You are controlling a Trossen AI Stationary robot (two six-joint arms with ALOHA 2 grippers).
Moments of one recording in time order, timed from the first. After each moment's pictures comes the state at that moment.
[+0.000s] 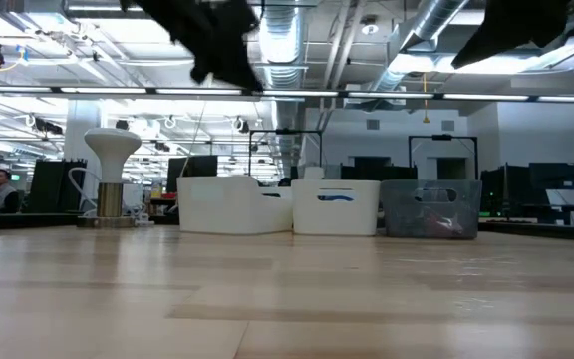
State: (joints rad) left arm 0.14 1.36 0.98 -0.22 -0.40 -0.12; right arm 0.63 1.38 1.05 -1.23 1.11 0.90
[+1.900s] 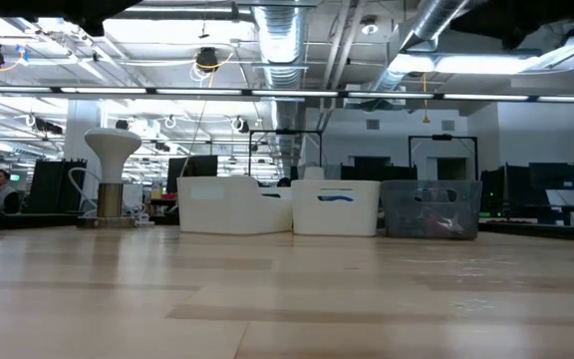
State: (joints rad) left arm -0.14 0.28 0.32 0.20 -0.42 0.34; right arm 0.14 0.40 0.51 -0.16 0.55 -0.16
